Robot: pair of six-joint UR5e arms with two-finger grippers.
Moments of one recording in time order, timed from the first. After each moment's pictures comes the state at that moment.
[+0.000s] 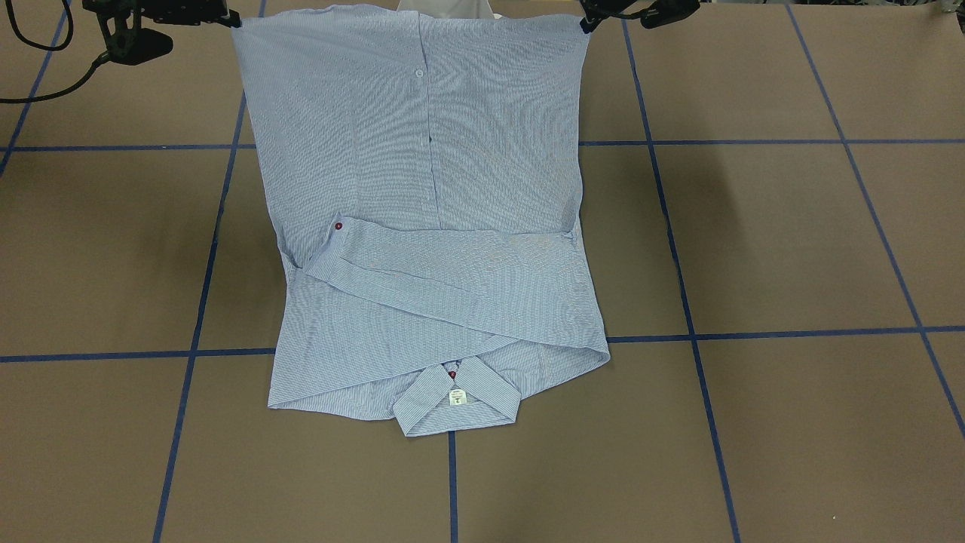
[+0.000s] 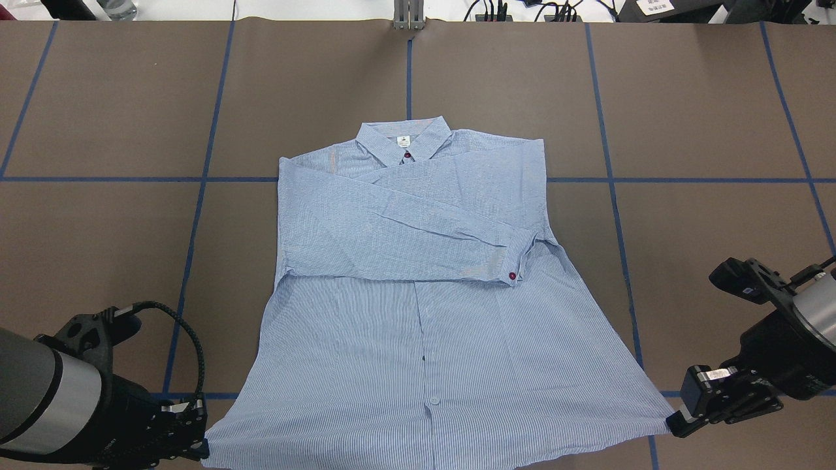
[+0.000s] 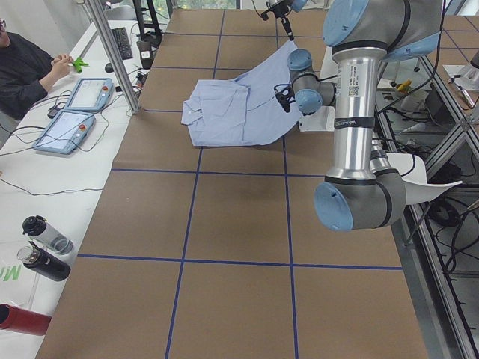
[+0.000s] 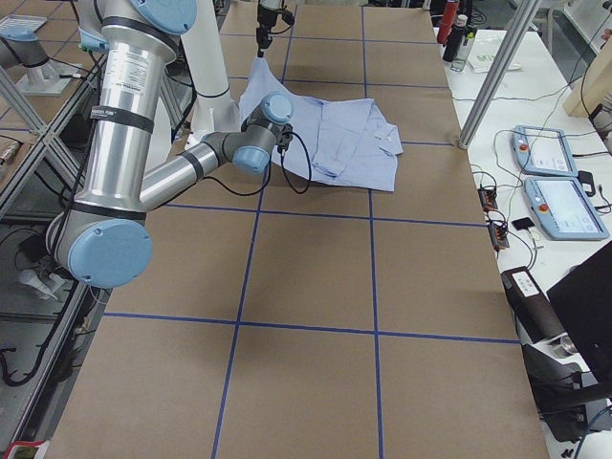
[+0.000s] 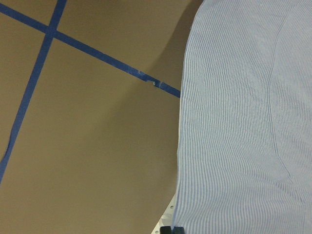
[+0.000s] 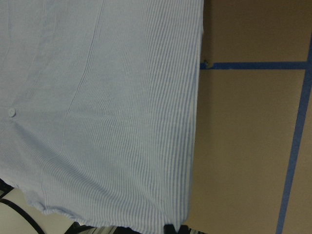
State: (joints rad) left arm -0.31 -1.56 -2.45 -1.71 -2.07 -1.89; right arm 0.67 -1.80 2.26 -1.01 2.67 1.38
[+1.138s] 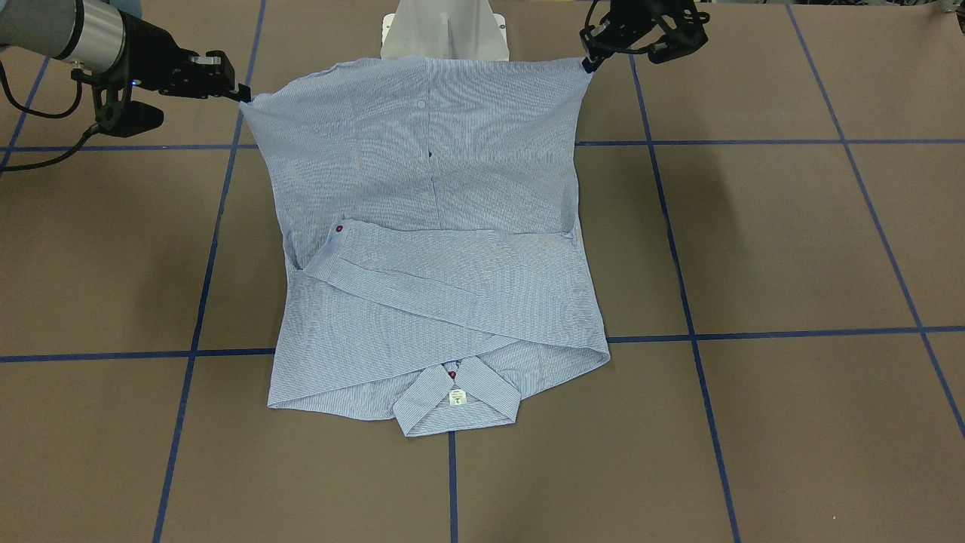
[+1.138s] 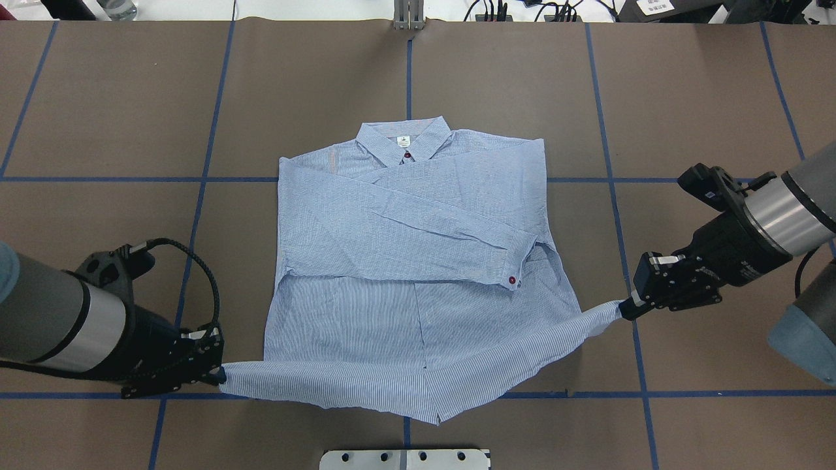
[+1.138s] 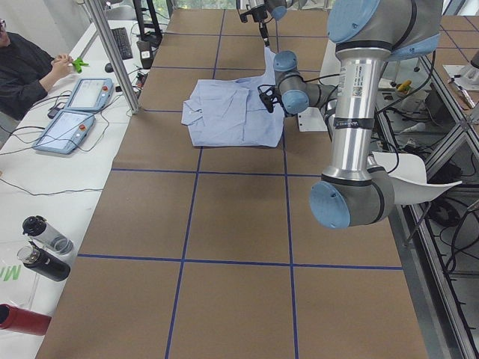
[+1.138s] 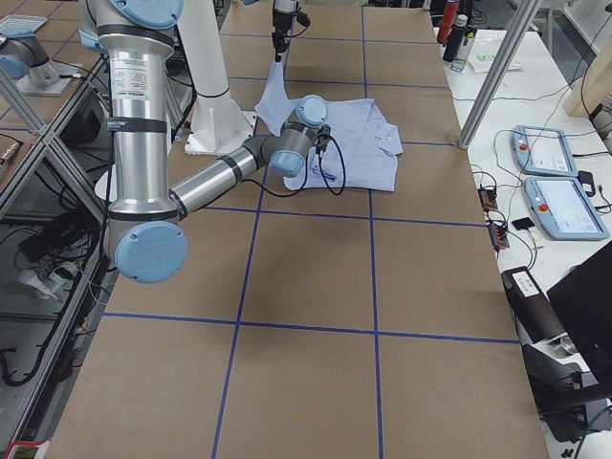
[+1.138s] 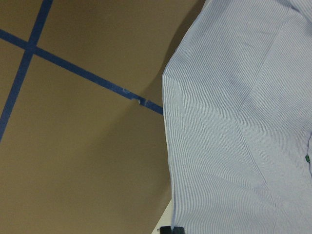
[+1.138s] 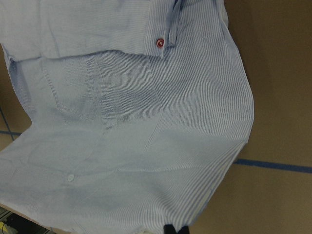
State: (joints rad) left arm -0.49 -1.67 -2.34 -1.69 -2.11 -1.80; right arm 0.85 -1.54 2.04 -1.00 2.66 1.38
